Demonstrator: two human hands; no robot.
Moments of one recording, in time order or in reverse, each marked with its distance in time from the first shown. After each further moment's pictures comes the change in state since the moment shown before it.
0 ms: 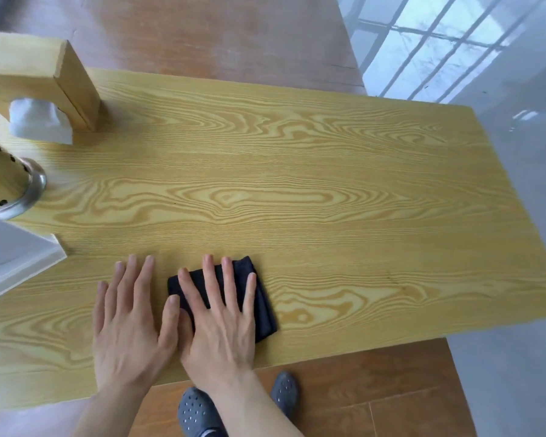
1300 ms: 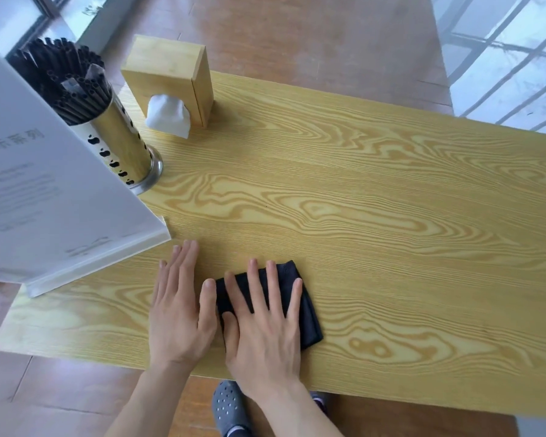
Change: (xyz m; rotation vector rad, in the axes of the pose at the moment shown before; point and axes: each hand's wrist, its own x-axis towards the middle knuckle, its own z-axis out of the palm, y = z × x) left_hand 0.015 -0.046 -0.017 -0.171 0.141 -0.045; right_hand 0.011 -0.036 0.008 -0.090 -0.061 -0.170
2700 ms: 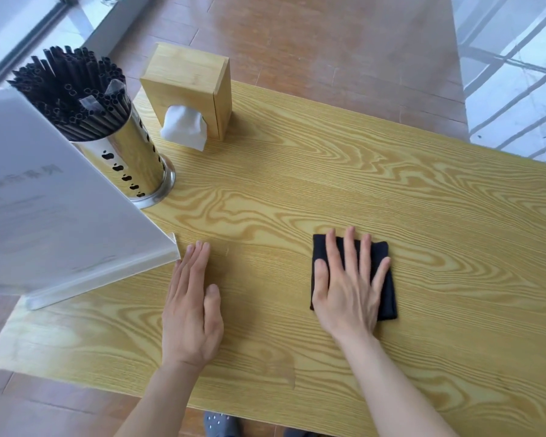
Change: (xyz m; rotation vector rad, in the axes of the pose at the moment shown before) left_hand 0.034 0.000 0.012 -0.170 0.040 -0.018; right_hand 0.090 0.116 -0.024 -0.066 0.136 0.277
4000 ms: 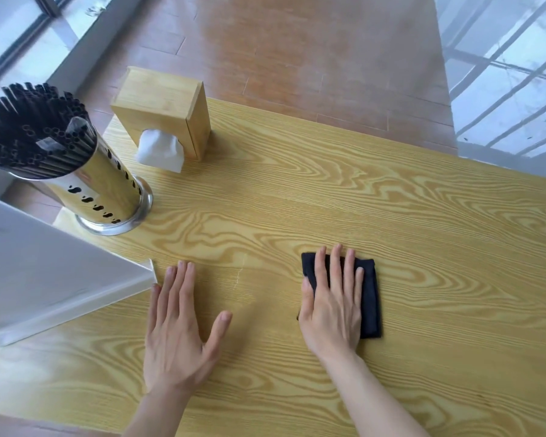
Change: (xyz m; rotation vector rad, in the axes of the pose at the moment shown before) left_hand 0.006 0.018 0.004 0.327 -0.149 -0.055; right_hand 0.008 0.010 0.002 0.037 0.027 -0.027
